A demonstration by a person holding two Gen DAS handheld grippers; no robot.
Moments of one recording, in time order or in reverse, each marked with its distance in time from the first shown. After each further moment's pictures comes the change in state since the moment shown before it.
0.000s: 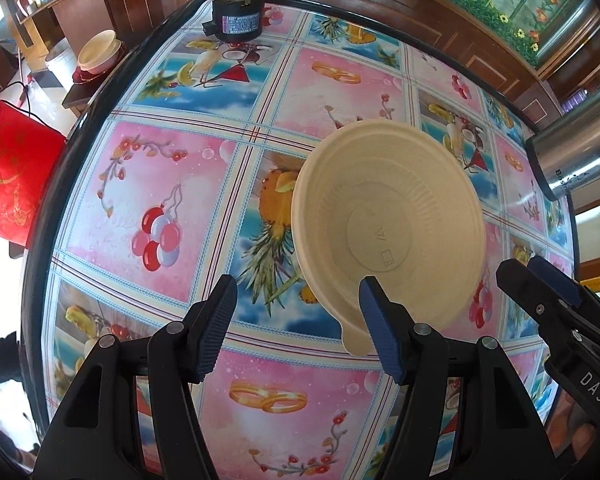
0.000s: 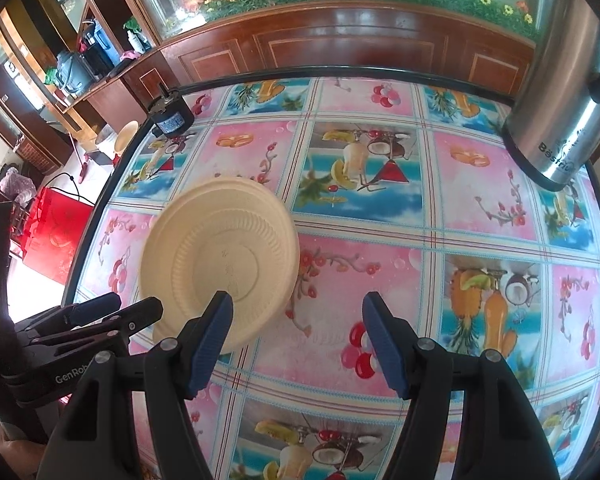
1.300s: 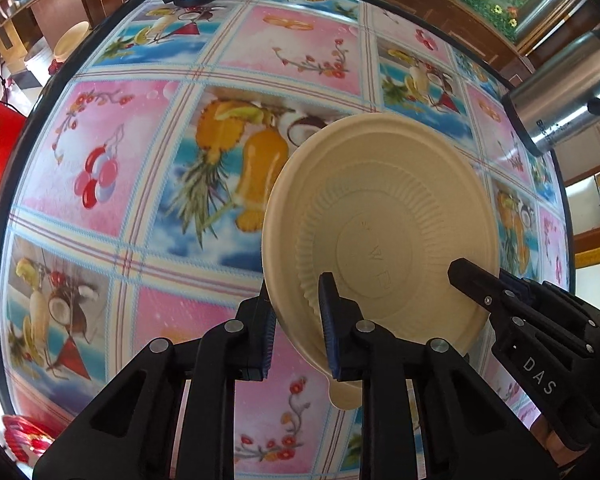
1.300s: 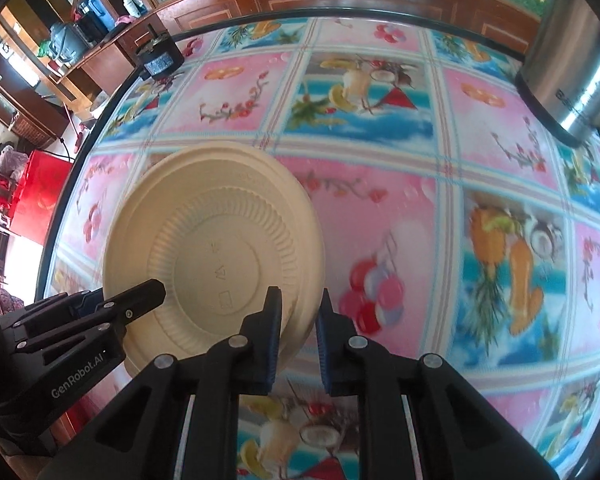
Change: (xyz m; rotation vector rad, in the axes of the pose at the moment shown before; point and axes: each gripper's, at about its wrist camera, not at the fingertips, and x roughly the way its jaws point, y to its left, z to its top) left arm 0.015 -0.029 -0.049 0.050 0.033 -0.059; right arm 0.022 -0.009 -0.045 -0.008 0.117 -0.006
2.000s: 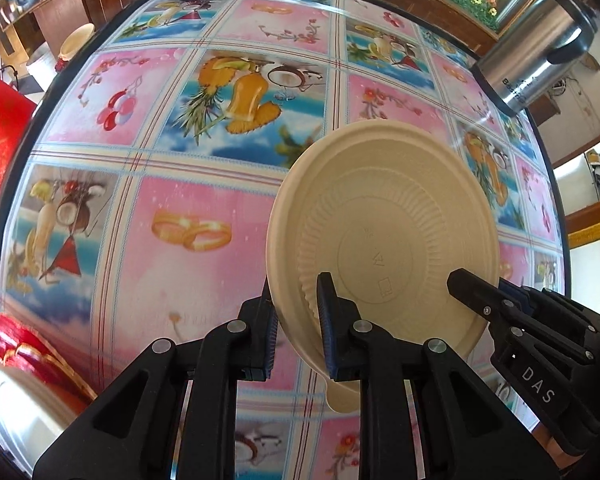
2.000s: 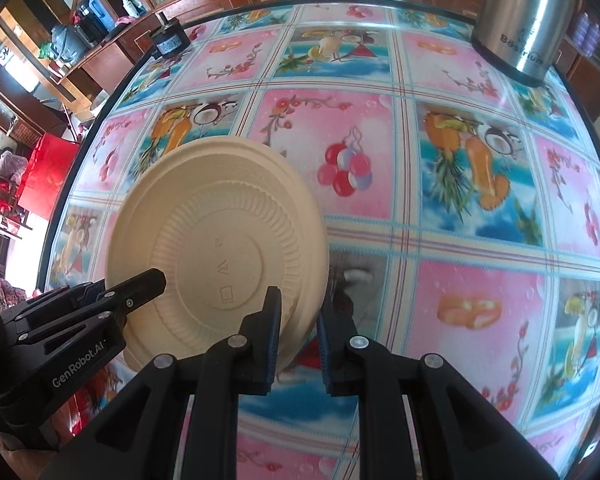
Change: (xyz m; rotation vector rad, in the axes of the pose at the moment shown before) left arm -0.029 -0.015 -0.077 0.037 -0.031 0.003; right arm -0.034 -0.003 -0.075 0.025 -0.005 -0.005
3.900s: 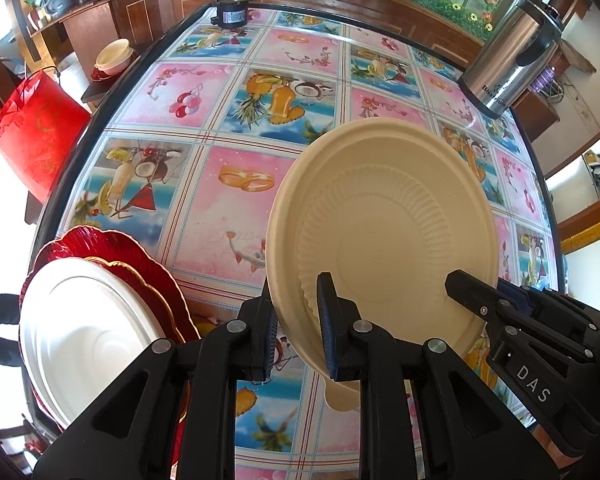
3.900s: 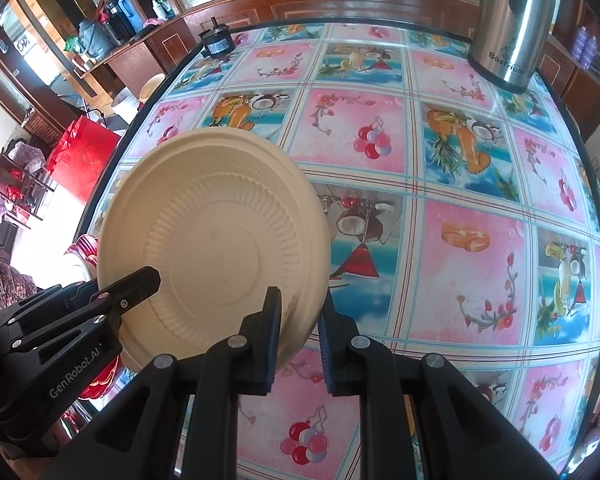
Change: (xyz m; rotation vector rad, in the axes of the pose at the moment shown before) left arm -0.075 0.005 -0.063 -0.017 -0.088 0.055; right arm -0.055 0.035 -0.054 -0.041 -0.051 0.022
